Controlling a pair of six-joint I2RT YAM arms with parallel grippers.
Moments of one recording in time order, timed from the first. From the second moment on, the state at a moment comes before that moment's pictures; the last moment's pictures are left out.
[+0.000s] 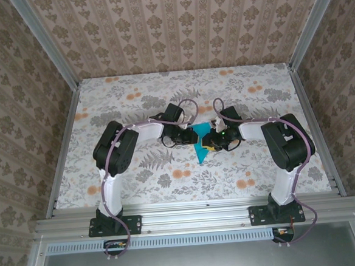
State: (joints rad) left arm -0.66 2.08 1.30 -0.28 0.62 -0.43; right arm 0.31 1.85 0.91 -0.17 -0.69 0.66
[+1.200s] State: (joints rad) left arm -0.66 2.09 1.30 -0.28 0.61 -0.41; right arm 0.34 1.87 0.95 -0.15 -0.68 0.66
